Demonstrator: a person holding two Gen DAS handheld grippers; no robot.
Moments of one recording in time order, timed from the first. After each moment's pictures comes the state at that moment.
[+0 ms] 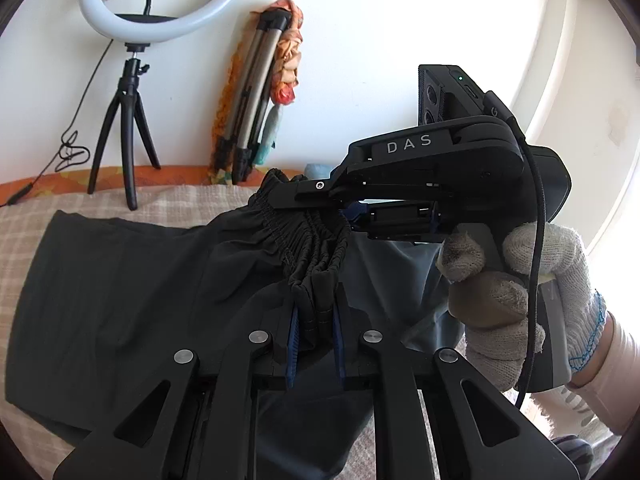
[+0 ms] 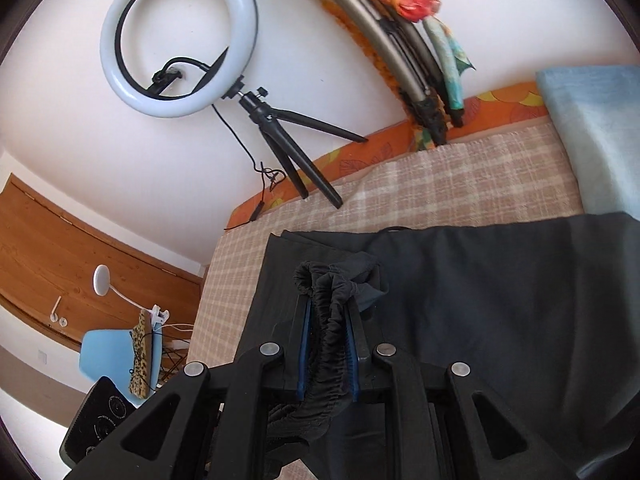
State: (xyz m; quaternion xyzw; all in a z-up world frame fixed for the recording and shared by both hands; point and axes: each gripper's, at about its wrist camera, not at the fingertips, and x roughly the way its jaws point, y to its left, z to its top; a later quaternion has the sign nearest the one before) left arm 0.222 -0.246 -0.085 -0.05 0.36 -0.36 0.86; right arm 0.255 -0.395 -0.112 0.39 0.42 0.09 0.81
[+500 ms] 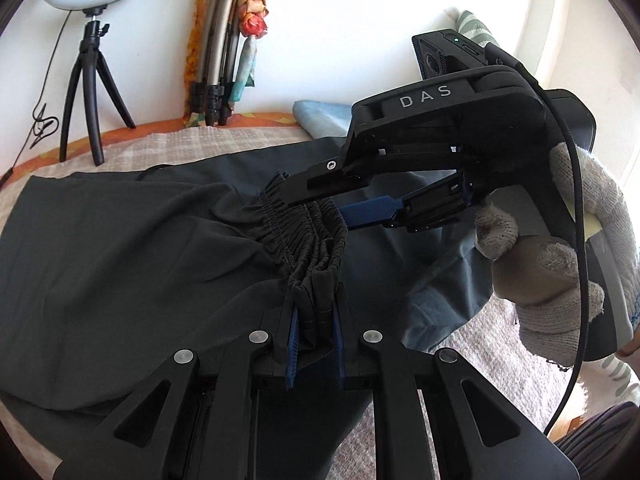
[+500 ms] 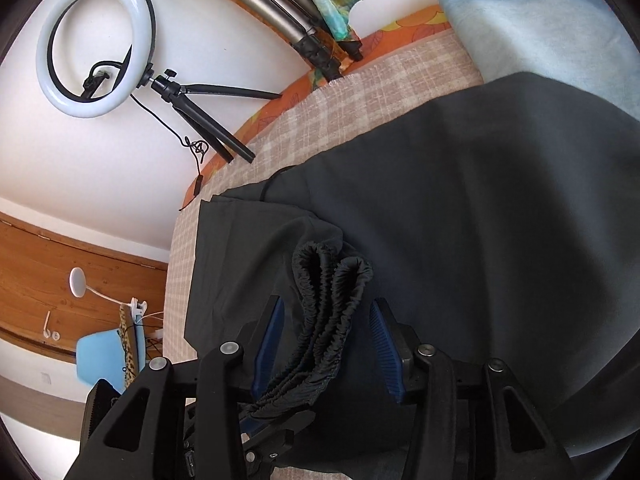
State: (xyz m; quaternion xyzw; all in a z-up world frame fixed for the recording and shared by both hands) left arm 0.210 -0.300 -0.139 0.03 0.39 -0.35 0.85; right arm 0.220 -0.429 -0.178 0.42 0.49 0.06 0.76
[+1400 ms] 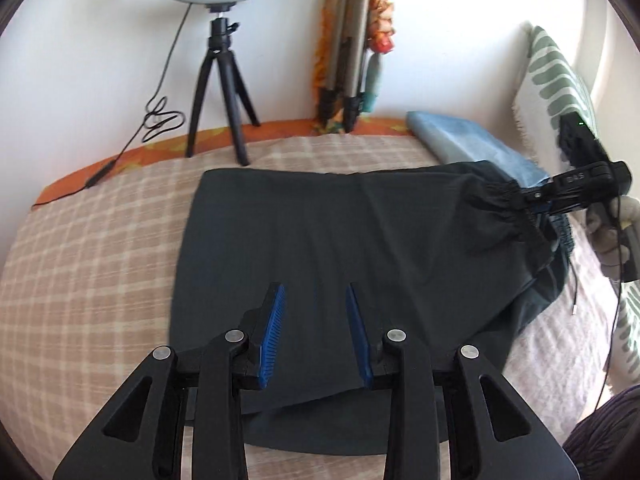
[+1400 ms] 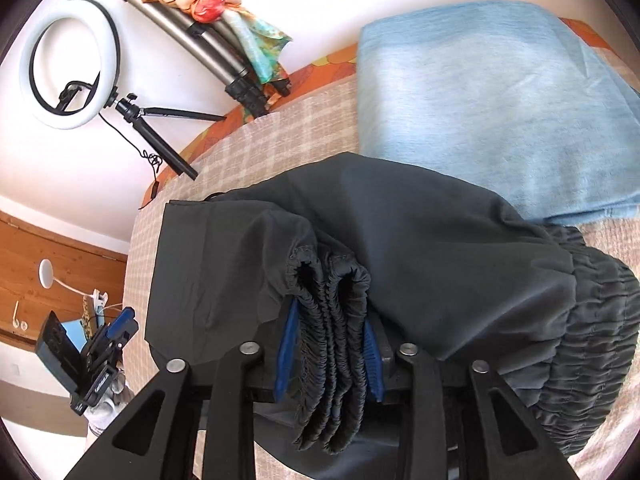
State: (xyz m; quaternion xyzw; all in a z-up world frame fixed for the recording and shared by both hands) left arm 0.262 -0.173 -0.106 0.07 0.42 -0.22 0.88; right arm 0.181 -0.513 -0.163 0.36 0.52 0.00 0.77
